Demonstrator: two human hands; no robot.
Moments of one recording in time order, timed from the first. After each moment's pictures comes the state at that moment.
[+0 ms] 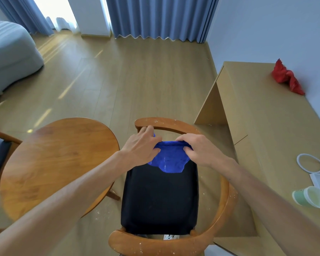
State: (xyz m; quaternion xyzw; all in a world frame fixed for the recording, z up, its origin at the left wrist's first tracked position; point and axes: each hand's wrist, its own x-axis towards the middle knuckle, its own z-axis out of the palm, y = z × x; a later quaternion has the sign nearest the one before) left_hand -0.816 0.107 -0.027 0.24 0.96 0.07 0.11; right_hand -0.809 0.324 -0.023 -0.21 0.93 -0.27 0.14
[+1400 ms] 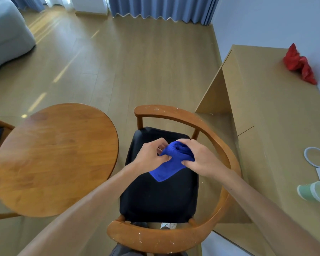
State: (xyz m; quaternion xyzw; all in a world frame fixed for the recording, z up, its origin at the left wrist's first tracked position) left_hand -0.791 0.126 -0.115 0.08 0.86 0.46 0.20; right_hand -0.783 0.328 -0.087 -0.13 0.90 -0.35 0.22
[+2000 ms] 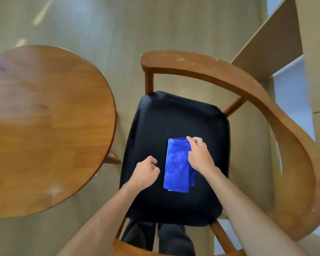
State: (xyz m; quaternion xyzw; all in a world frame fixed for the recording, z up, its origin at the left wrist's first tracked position) left_hand -0.761 0.082 -0.395 -0.18 0.81 0.39 0.39; right_hand -0.815 0.276 -0.407 0.06 0.93 -0.21 0.30
